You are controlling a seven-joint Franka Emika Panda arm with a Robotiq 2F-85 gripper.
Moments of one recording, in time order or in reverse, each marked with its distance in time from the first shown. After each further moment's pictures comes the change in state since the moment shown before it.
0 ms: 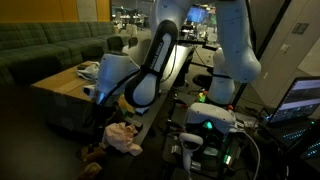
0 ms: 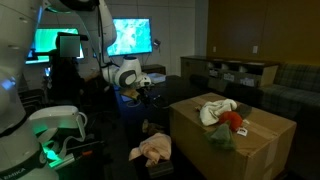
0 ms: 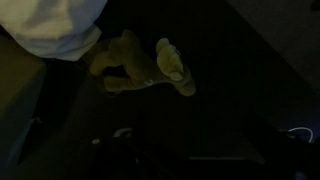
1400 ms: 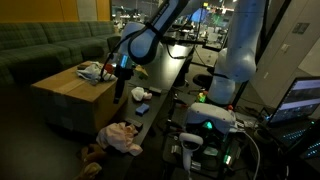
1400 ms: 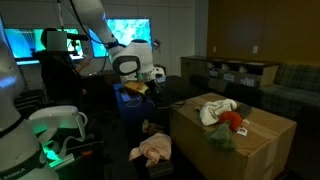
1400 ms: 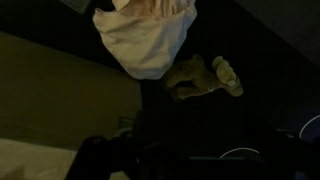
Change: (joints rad) arm -0.247 -0.365 -0.006 -0.224 0.389 -0.198 -0.465
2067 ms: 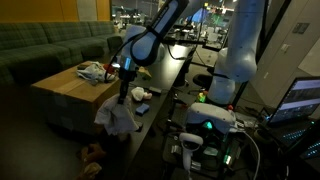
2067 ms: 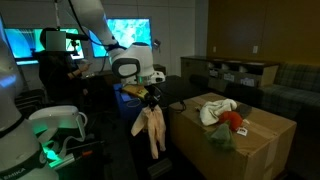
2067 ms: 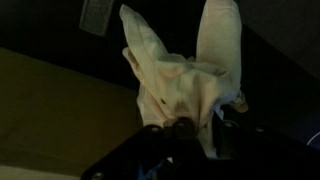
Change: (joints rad) arm 0.031 0.003 -0.064 -0.032 0.000 -0.017 -0.032
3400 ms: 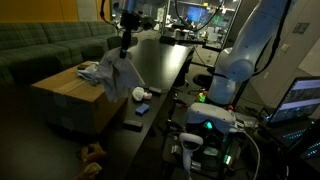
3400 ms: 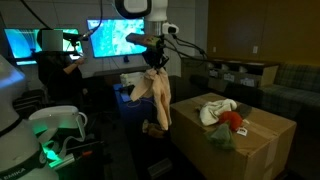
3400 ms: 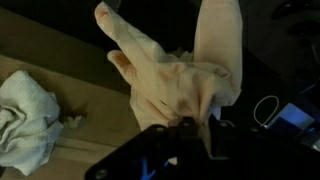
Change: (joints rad) arm -0.104 -0.342 -0.134 0.235 -0.057 -0.667 -0.076
